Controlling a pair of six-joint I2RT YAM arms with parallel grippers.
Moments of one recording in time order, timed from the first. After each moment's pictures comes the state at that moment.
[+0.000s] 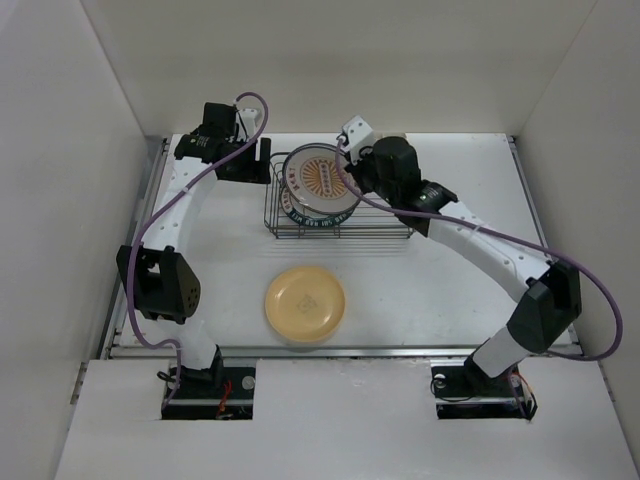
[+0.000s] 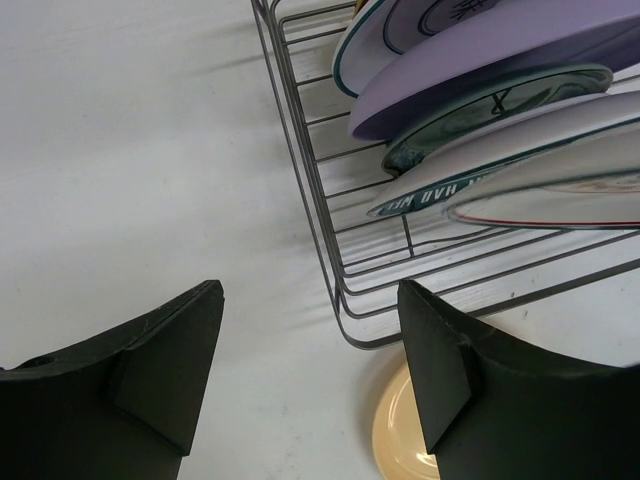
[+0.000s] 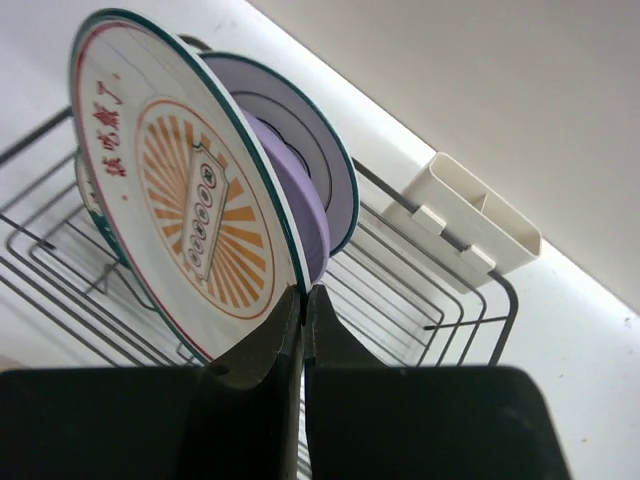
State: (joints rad) left arm -0.18 1.73 1.74 -0.87 0.17 -0.03; right arm 0.66 1.58 1.44 -0.16 0.19 -0.31
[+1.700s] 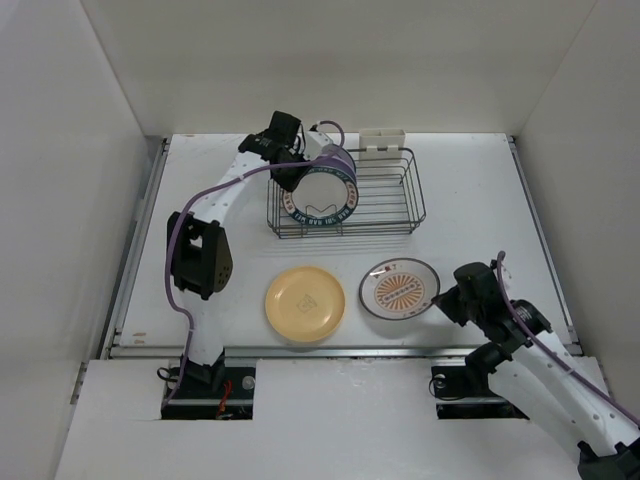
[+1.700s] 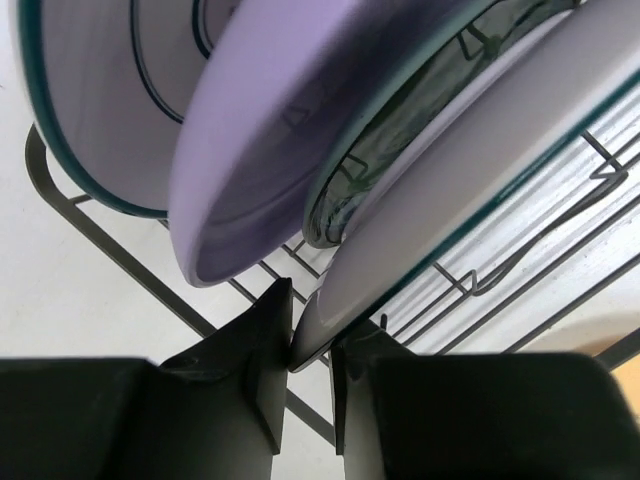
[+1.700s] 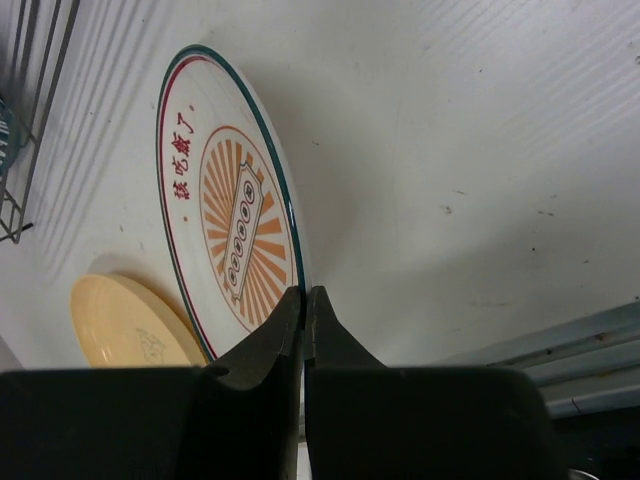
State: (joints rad) left arm -0.40 2.00 1.88 -0.84 0.08 0.43; right arm 0.50 0.56 0.52 -0.86 0.26 1.26
